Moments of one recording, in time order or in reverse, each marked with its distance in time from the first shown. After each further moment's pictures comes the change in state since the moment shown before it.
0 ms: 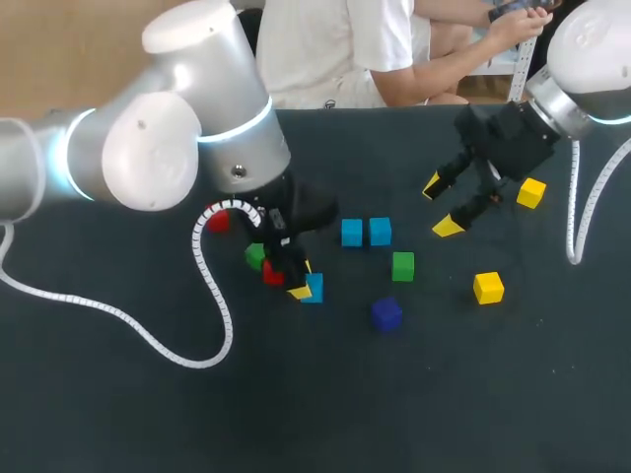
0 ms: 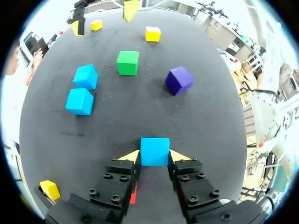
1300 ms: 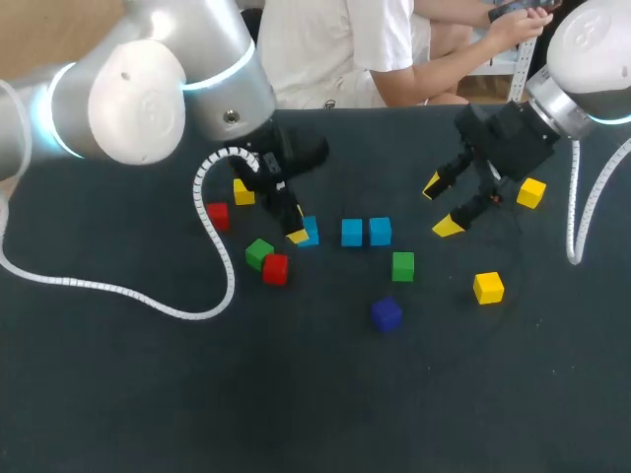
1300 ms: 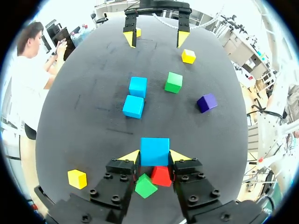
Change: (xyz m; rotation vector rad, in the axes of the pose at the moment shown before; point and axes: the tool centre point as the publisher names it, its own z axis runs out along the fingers) left arm -0.009 0.053 -0.054 -0.104 -0.043 -0.133; right arm 0.000 0.000 0.000 0.000 0.000 0.000
